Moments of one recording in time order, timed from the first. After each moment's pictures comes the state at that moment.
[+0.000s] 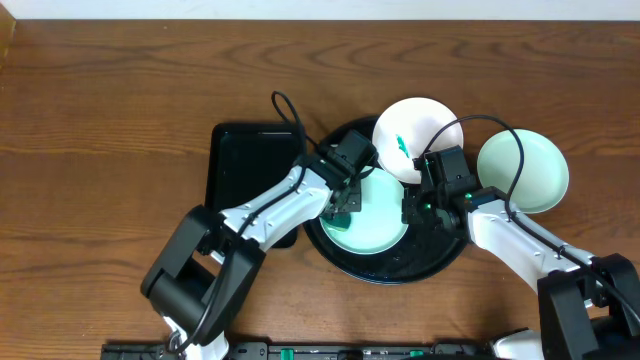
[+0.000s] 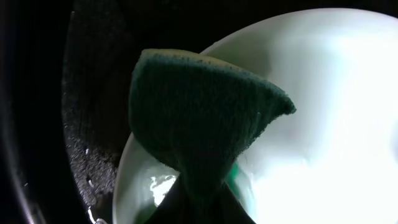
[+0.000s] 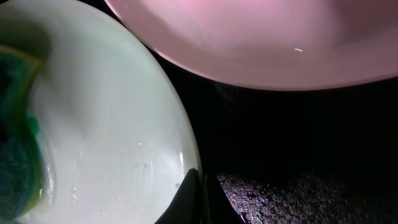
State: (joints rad) left arm -0.67 1.88 1.18 -0.63 -0.02 -0.67; right arm 0.33 1.58 0.73 -0.32 -0.19 0.37
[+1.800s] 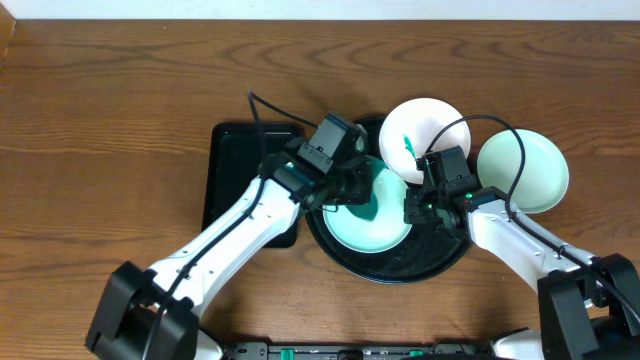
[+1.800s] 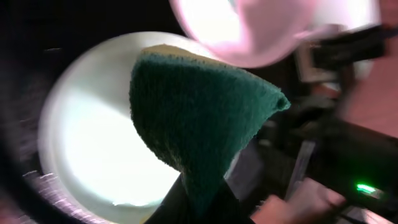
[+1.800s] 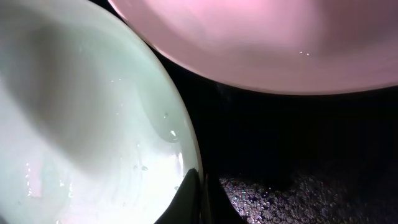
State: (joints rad) left arm -0.64 1.60 1.17 -0.61 0.28 -0.64; right arm 0.33 1.58 0.73 -0.33 -0.16 0.37
